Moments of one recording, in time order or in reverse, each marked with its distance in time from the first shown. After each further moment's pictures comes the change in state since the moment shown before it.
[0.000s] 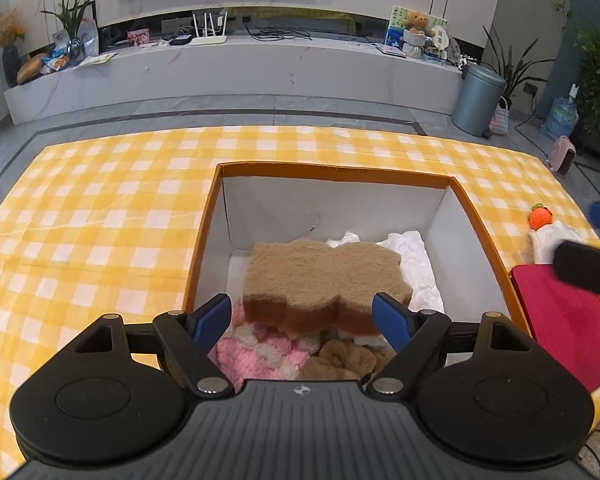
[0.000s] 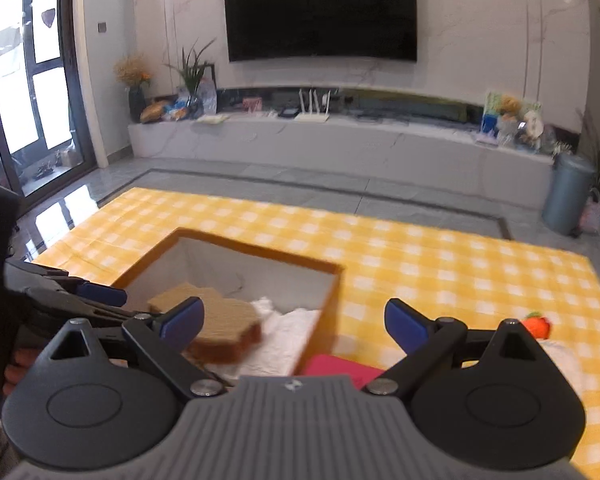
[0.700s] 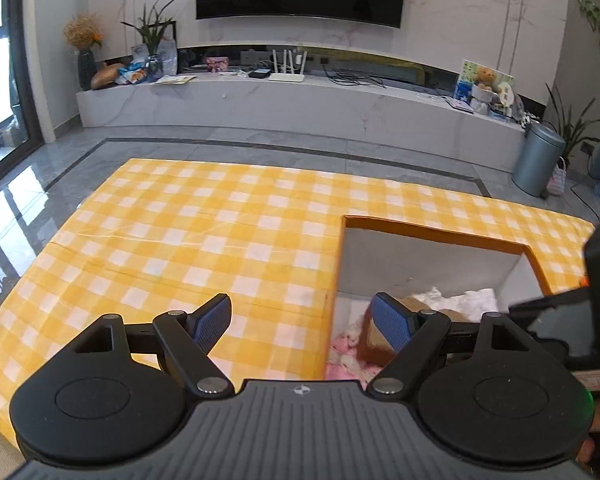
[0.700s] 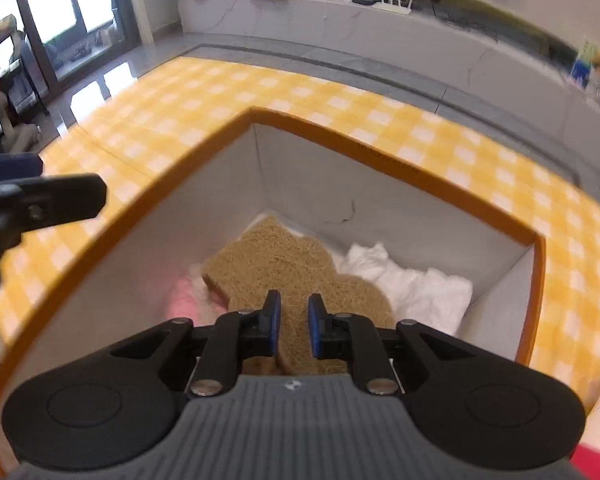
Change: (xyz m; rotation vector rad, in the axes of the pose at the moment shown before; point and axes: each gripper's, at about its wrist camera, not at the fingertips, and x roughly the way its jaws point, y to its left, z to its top) left arm -0.033 0.042 0.000 -0.127 -0.134 0.172; right arm 0.140 0.073 -0.001 -0.173 0.350 0.114
